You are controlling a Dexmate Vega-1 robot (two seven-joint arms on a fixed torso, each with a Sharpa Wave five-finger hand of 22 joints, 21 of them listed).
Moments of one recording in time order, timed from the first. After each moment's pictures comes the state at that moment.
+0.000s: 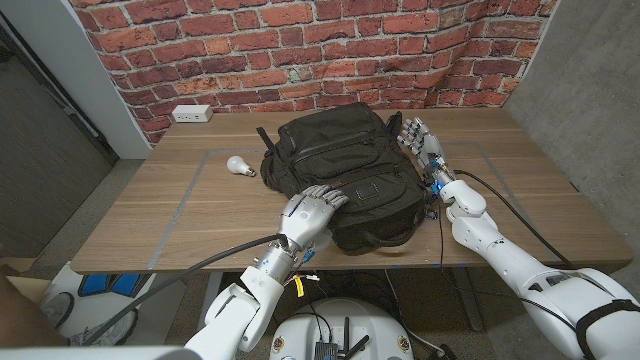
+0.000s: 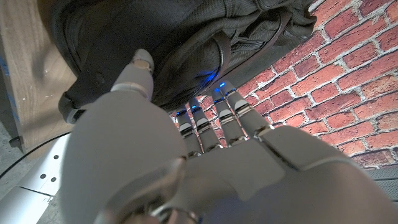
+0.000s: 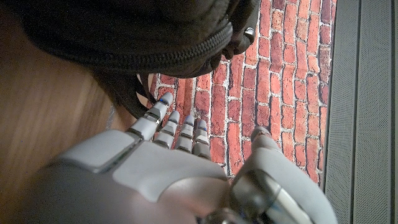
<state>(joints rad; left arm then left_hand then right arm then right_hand) 1.46 0.75 0.60 -2.31 1.48 0.43 0.19 0.99 -0.05 0.33 -0.15 0.18 0.52 -0.12 0.26 0.18 0.48 -0.17 0.21 0.17 0.45 -0.05 0.19 0.16 0.47 -0.05 0.20 0.17 -0.69 -0.37 -0.40 -0.92 0.65 0.56 0.27 0.16 0.14 0.37 0.00 0.19 0.12 -0.01 0.19 0.17 0.13 -0.03 0.19 0.19 0.04 -0.03 0.22 0.34 0.30 -0.04 0.18 0.17</state>
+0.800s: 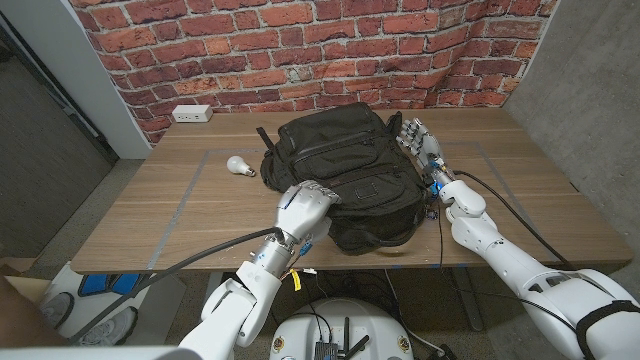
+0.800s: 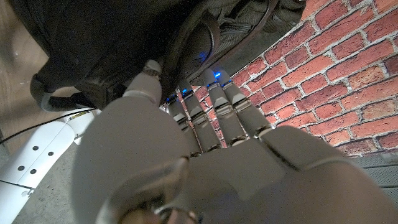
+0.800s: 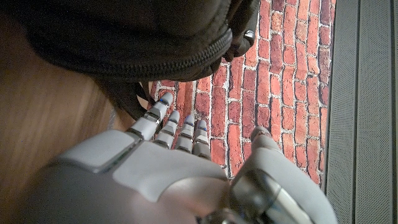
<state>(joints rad) 1.46 0.76 0.58 -2.34 1.47 0.45 0.21 0.98 0.06 0.35 -0.16 0.18 0.92 -0.14 0.29 0.17 0.88 -0.20 0.22 0.17 0.79 -0.08 0.19 0.17 0.63 -0.06 0.21 0.17 -0.69 -0.37 -0.40 -0.92 0.66 0.56 0.28 0.16 0.14 0.37 -0.01 0.19 0.12 -0.01 0.19 0.17 0.13 -0.03 0.19 0.19 0.04 -0.03 0.23 0.34 0.30 -0.04 0.18 0.17</state>
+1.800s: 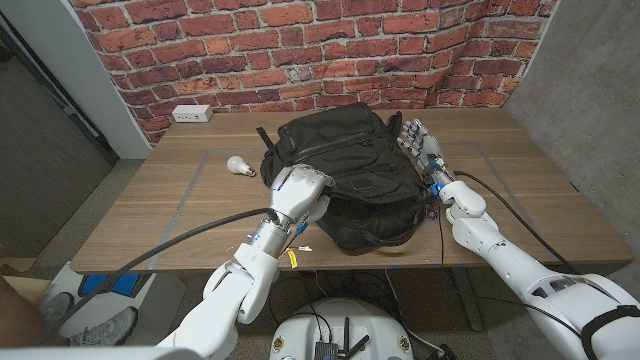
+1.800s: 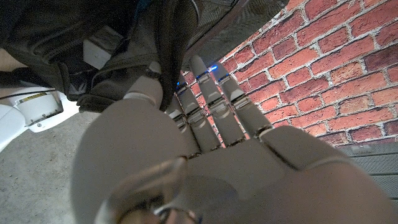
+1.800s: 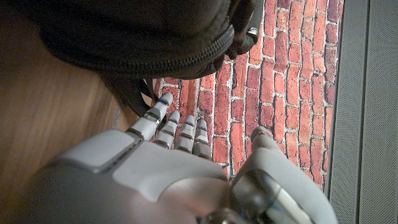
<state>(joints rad) 1.39 0.73 0.55 -2.33 1.36 0.43 0.27 0.95 0.09 0.42 -0.18 0.17 1.07 -0.14 0.30 0.18 1.08 -0.20 0.20 0.18 1.00 -0.16 0.19 0.17 0.72 -0.07 0.22 0.17 -0.71 -0.39 -0.40 -0.98 0.64 0.52 0.22 0.16 0.14 0.37 -0.01 0.19 0.12 -0.01 0.19 0.17 0.13 -0.03 0.19 0.19 0.04 -0.03 0.23 0.34 0.30 -0.04 0.18 0.17</state>
